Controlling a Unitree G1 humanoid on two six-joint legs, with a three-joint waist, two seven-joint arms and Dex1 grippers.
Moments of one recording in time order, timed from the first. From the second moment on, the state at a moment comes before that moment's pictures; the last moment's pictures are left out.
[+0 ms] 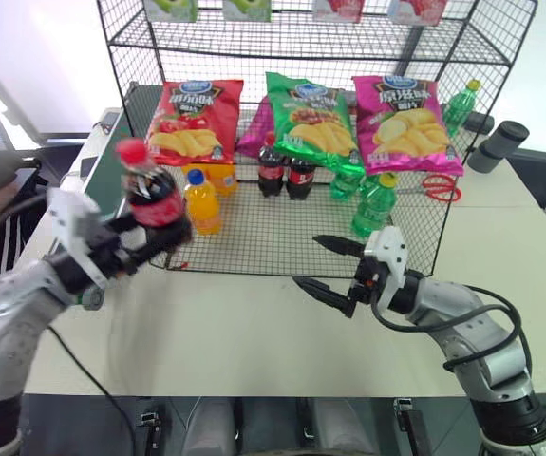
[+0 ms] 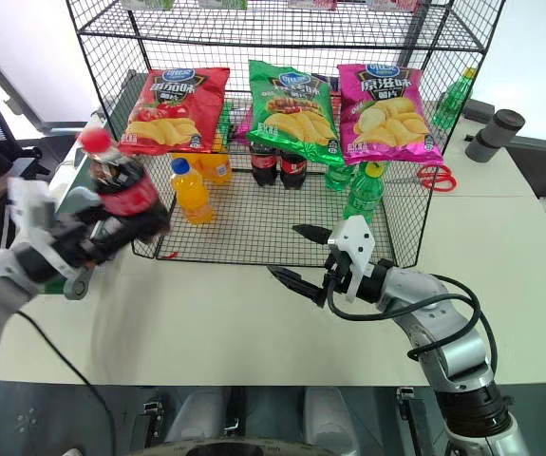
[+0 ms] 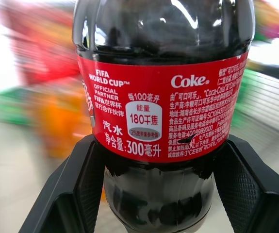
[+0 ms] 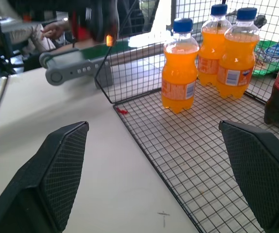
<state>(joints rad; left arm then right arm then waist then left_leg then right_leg) -0.06 0.75 0.26 -0.41 -0.79 0.54 -0.72 -0.13 -0.51 0.04 -0.45 0.56 0.47 0.75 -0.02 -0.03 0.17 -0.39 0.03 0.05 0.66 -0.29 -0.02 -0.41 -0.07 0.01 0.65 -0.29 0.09</state>
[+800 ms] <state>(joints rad) -0.39 0.50 -0.19 -0.21 -0.46 0.36 -1.00 -0.20 -0.41 0.06 -0.58 0.72 0.64 0.58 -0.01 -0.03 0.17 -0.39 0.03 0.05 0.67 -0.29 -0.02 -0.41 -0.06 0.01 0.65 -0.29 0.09</state>
